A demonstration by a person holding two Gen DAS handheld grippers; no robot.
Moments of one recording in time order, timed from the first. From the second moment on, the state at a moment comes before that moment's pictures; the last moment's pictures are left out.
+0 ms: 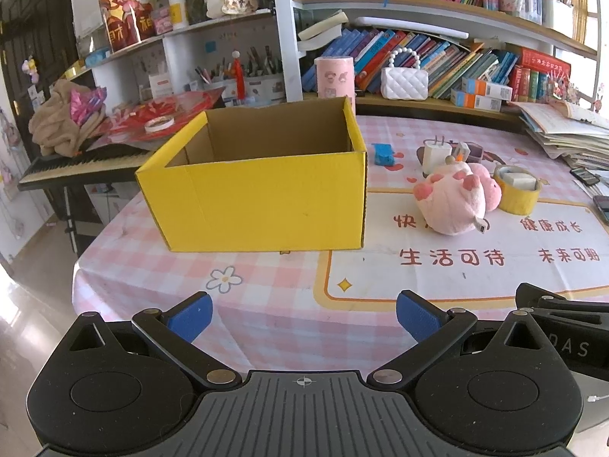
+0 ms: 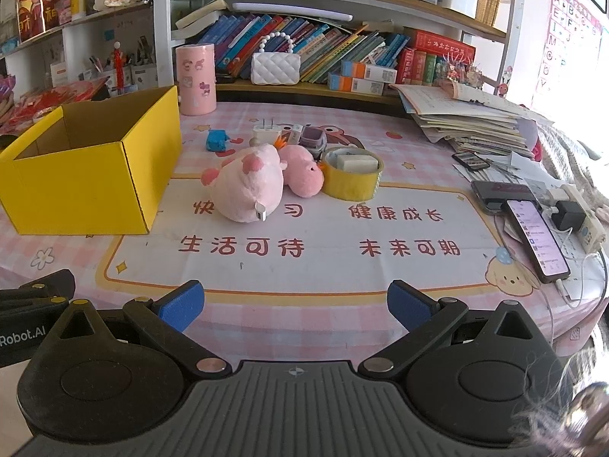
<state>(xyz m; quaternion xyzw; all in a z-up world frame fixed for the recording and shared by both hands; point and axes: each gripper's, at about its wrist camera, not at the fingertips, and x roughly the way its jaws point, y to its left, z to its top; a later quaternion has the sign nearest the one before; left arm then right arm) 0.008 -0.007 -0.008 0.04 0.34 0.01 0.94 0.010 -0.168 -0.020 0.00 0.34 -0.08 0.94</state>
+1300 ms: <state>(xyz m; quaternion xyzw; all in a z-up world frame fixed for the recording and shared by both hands) 0.099 -0.110 -0.008 -0.01 0.32 -0.05 0.95 0.113 -0.285 -0.021 0.00 0.36 -0.07 0.93</state>
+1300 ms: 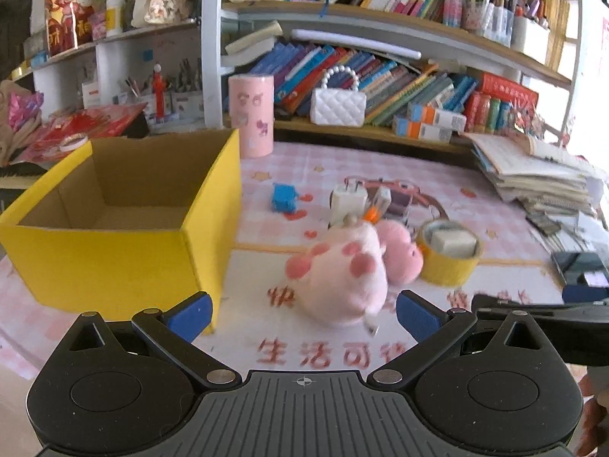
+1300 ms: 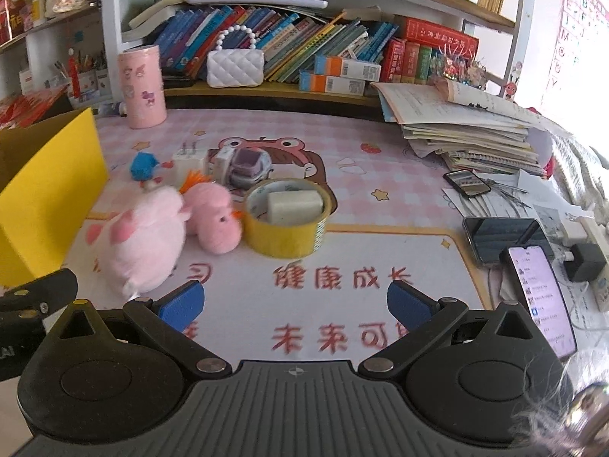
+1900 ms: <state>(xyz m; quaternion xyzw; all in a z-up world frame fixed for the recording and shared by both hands) 0.187 -0.151 -0.039 -0.01 0.39 -0.04 0.92 0.155 -0.350 -0.031 0.06 0.37 -0.01 0.93</state>
